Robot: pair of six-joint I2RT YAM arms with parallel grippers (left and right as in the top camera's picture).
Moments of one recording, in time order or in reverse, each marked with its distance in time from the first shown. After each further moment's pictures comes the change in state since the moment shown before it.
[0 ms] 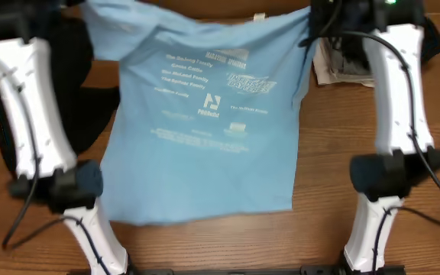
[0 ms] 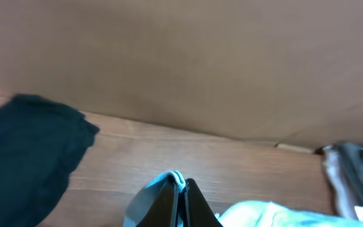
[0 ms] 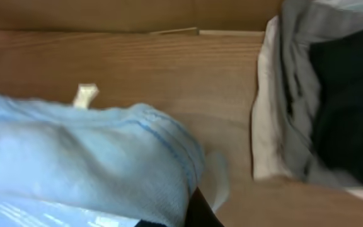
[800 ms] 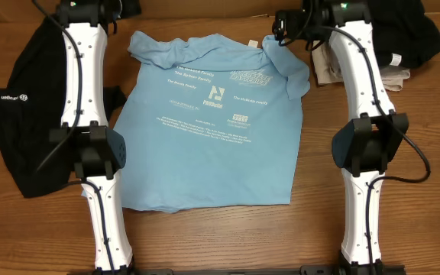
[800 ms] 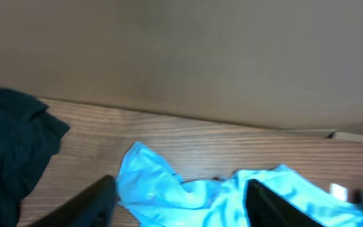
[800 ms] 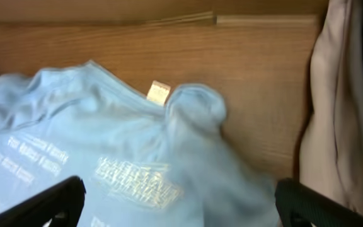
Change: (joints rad) left arm -0.102 0.334 0.089 0.136 -0.105 0.022; right arm -0.001 0.287 0.110 0.118 -0.081 0.022
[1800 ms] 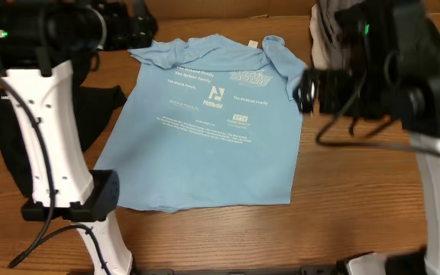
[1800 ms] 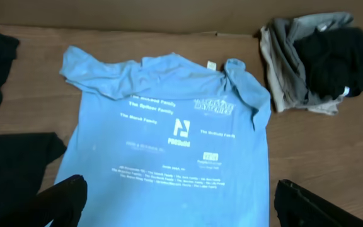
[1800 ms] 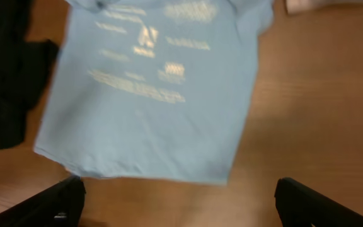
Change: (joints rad) left arm -0.089 -0.434 0.140 -0.731 0.182 0.058; right arm 0.162 -0.939 -0.534 -0.479 0.062 0.254
